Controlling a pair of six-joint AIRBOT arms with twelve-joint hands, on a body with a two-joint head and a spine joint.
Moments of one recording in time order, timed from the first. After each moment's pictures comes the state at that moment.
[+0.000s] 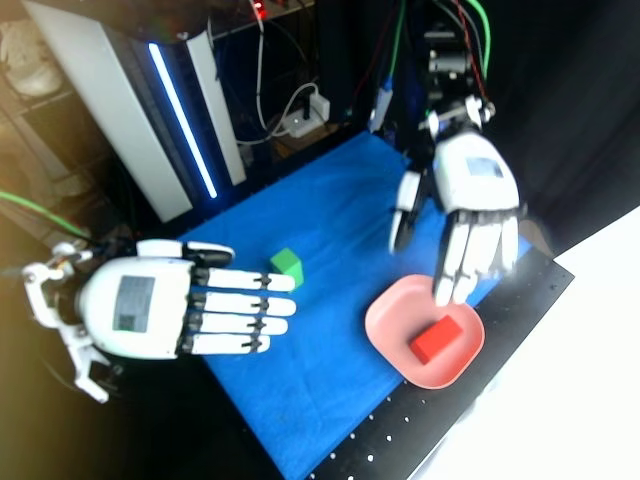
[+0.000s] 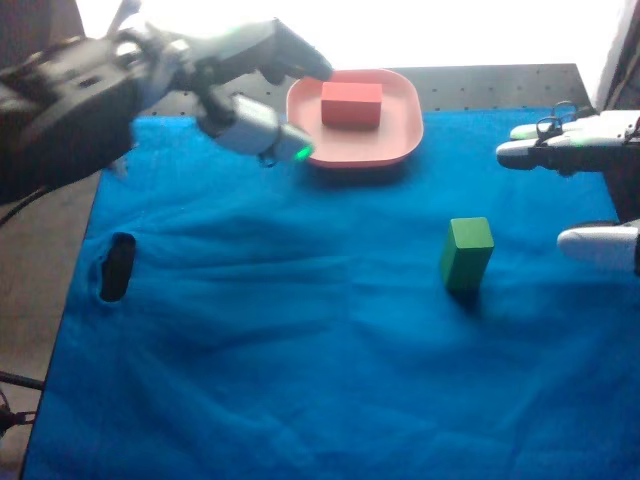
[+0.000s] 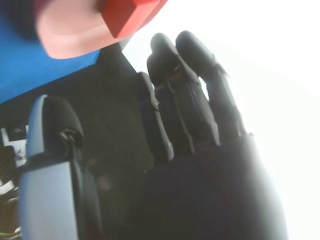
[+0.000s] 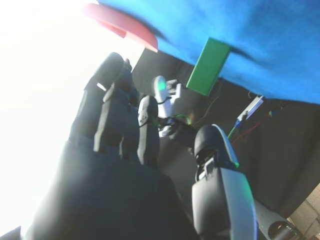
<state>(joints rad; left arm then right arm) 0.50 -1.19 1.36 -0.10 -0.40 1.14 -1.04 -0.99 1.34 -0.24 1.05 -0.26</state>
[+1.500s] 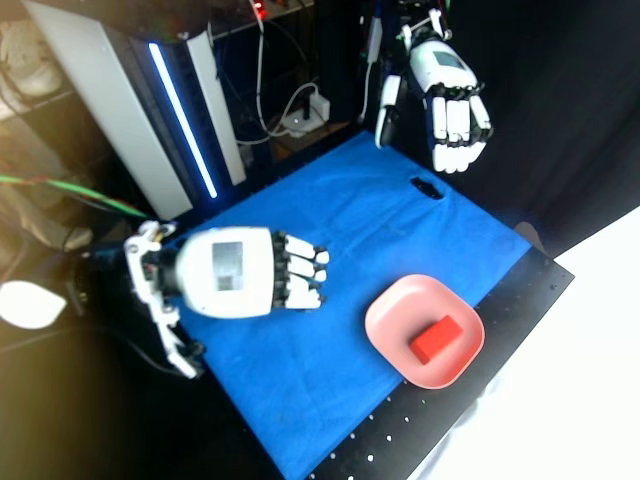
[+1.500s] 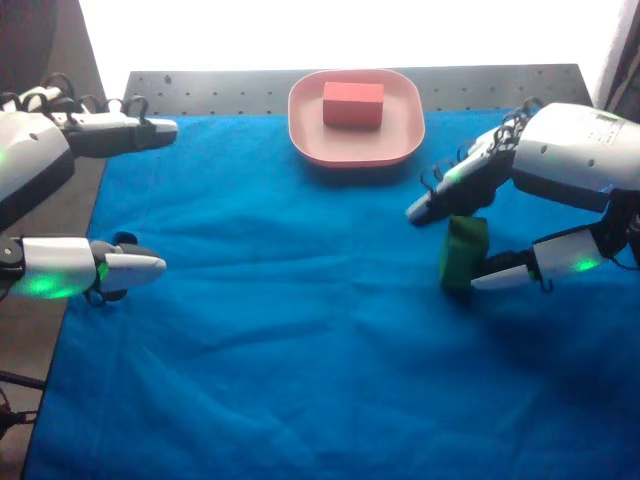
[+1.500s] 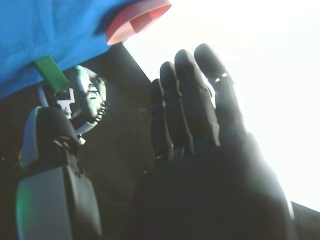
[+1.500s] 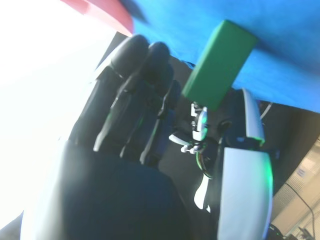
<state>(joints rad) 0.98 -0.77 0.91 -0.26 -0.93 1.14 -0.81 -1.15 1.43 -0.51 0.88 -0.21</state>
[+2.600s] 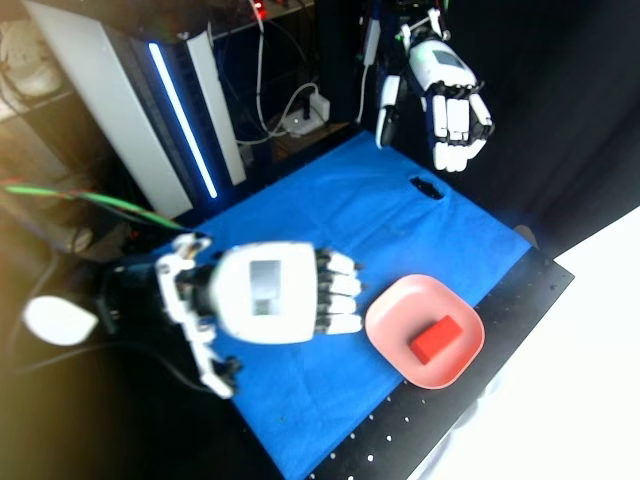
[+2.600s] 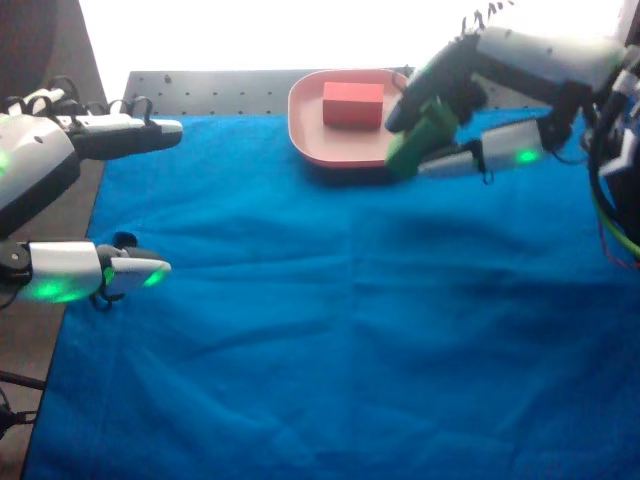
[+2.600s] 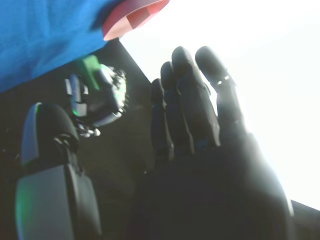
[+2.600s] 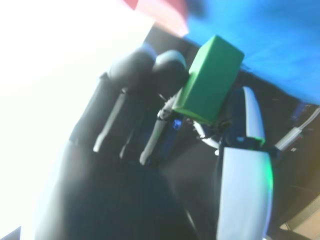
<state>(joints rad) 0.98 -0.78 0.90 -0.27 -0.95 1.14 -0.65 -1.29 1.63 -0.41 0.85 -0.15</state>
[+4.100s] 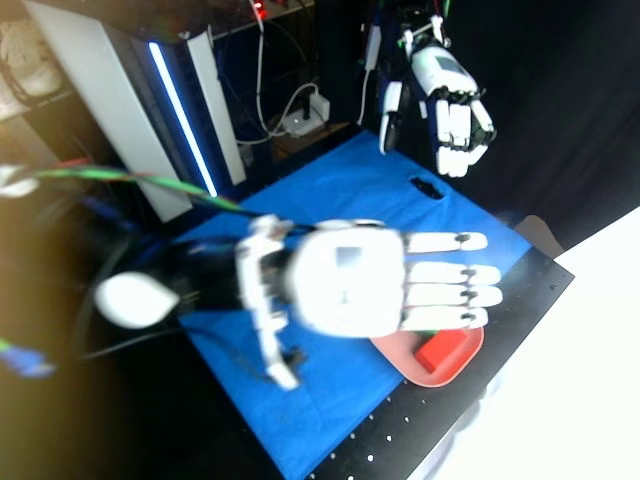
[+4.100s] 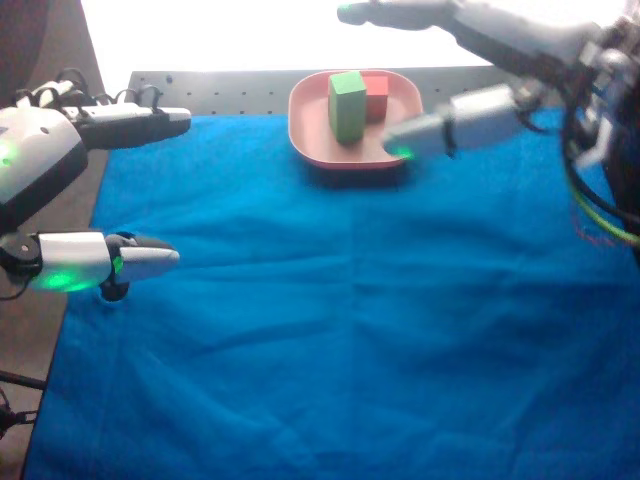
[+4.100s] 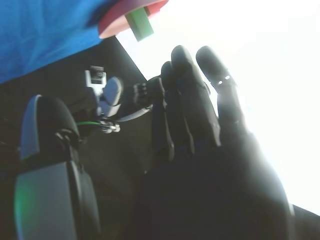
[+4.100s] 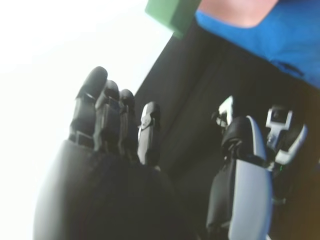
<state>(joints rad) 0.98 -0.82 0.92 -0.27 -0.99 1.11 -0.64 -1.32 1.63 -0.31 0.79 -0.16</state>
